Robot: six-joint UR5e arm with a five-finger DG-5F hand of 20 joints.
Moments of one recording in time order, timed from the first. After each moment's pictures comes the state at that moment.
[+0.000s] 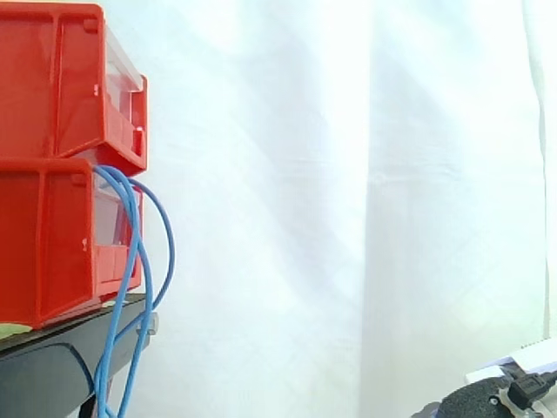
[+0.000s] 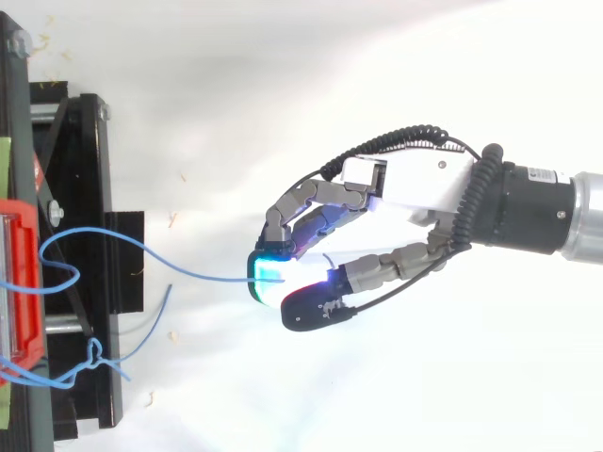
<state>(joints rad) 0.19 -2.28 -1.41 -2.87 -1.25 -0.05</state>
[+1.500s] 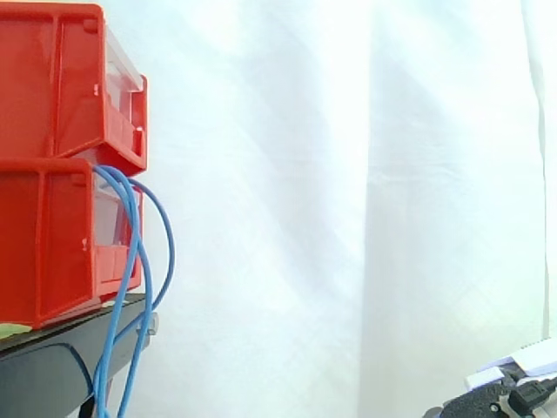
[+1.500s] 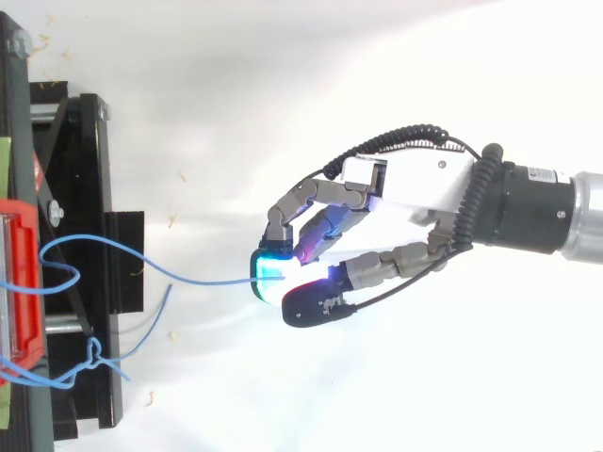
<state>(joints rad) 0.19 -2.28 -1.41 -2.87 -1.25 -0.05</state>
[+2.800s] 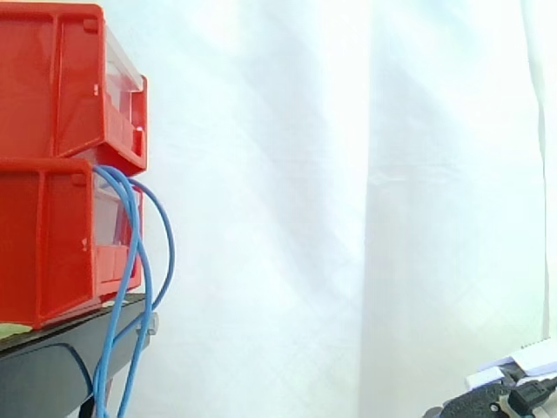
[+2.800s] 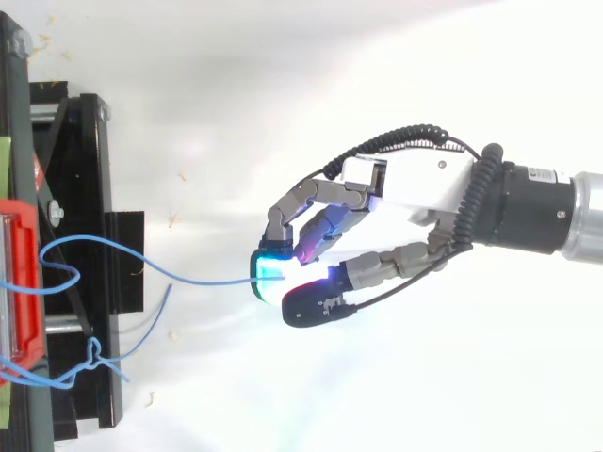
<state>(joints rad) 0.19 -2.28 -1.41 -2.87 -1.25 -0.05</state>
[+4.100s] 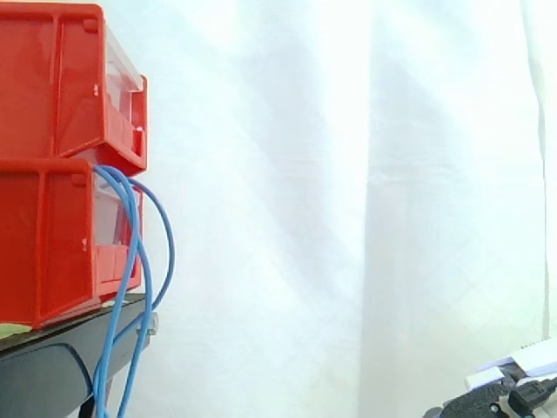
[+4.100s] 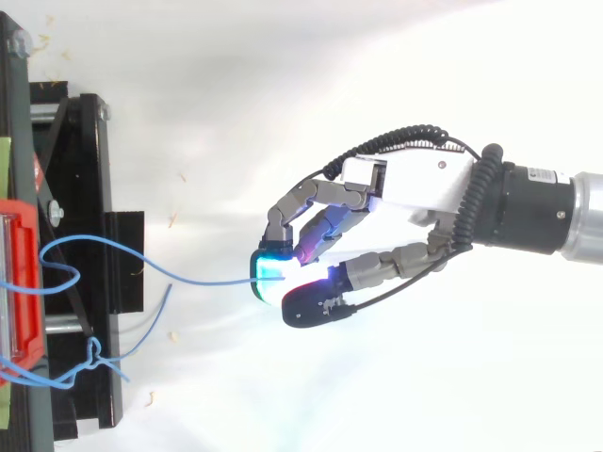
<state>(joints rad) 0.19 -2.28 -1.41 -2.87 -1.25 -0.05</state>
